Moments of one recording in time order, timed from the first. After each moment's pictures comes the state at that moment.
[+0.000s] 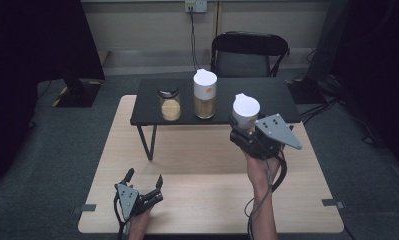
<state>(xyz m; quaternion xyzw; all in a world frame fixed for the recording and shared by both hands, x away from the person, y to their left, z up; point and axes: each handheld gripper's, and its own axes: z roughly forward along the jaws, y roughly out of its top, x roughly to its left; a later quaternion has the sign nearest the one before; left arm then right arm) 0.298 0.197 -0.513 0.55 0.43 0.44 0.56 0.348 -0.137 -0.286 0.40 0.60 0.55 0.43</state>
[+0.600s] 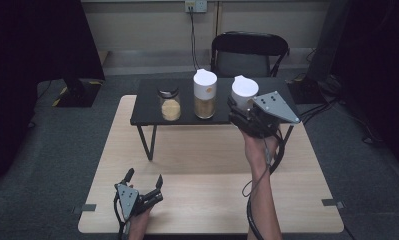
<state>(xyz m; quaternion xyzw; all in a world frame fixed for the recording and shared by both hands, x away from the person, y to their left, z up) 0.298 0.197 -0.513 0.55 0.43 0.44 0.56 0.384 -0.133 -0.263 0.41 0.59 0.54 0.43</state>
